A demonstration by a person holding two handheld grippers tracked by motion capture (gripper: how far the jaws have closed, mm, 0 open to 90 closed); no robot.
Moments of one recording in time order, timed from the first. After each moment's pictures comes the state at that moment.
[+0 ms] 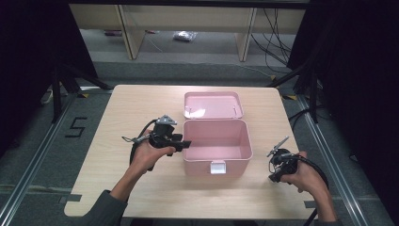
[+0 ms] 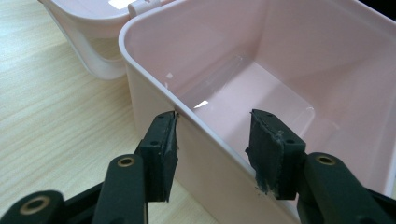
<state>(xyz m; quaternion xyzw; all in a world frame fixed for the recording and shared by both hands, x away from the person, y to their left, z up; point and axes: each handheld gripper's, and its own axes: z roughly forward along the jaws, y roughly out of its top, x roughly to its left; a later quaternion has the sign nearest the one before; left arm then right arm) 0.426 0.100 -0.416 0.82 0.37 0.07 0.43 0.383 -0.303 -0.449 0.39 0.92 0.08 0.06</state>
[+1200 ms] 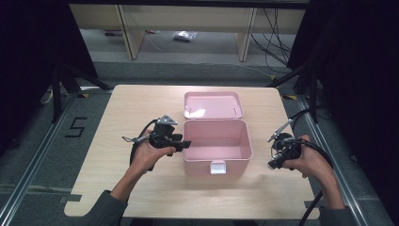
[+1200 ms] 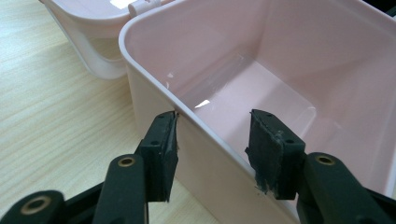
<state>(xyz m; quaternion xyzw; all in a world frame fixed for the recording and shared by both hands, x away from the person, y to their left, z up) 0.425 0.099 -0.416 0.82 0.37 0.07 0.42 0.399 -0.293 -0.392 0.37 0.92 0.10 0.07</state>
